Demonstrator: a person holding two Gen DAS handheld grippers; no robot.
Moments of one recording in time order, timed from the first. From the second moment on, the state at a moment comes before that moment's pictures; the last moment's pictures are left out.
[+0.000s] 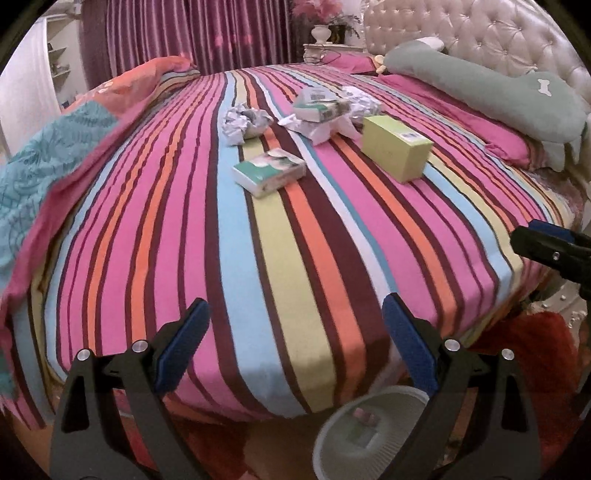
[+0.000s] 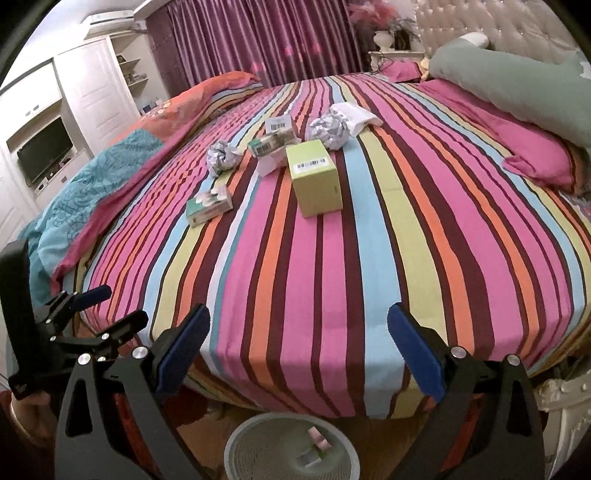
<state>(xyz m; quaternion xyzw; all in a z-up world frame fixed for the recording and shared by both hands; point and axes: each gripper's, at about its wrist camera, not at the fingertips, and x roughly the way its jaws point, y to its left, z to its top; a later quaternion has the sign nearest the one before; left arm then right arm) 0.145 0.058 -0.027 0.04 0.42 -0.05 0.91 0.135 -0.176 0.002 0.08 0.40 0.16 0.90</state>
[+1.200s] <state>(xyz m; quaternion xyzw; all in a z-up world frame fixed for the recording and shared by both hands) 0.325 0.077 -0.057 0.09 0.45 -0.05 0.89 0.247 -0.136 -0.019 0.05 0.42 0.16 0.89</state>
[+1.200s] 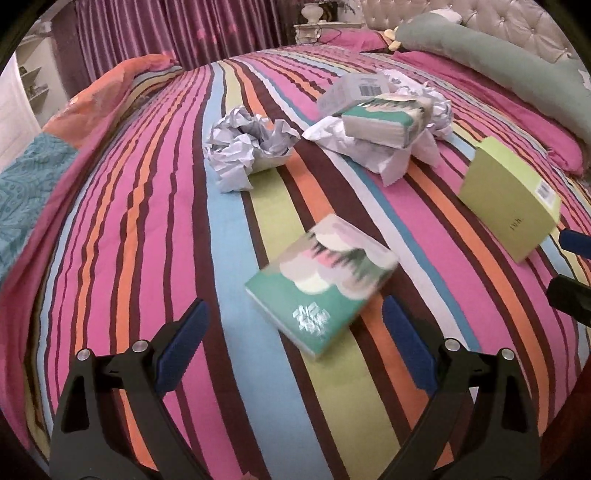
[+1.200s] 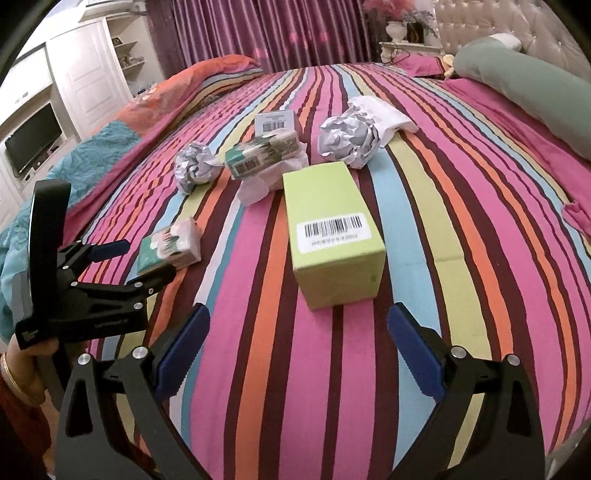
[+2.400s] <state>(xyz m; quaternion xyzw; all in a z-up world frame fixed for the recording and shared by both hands) 0.358 0.072 -0.060 0.00 0.48 -0.02 0.87 0.285 -0.138 -0.022 0.04 0.43 0.14 0.89</state>
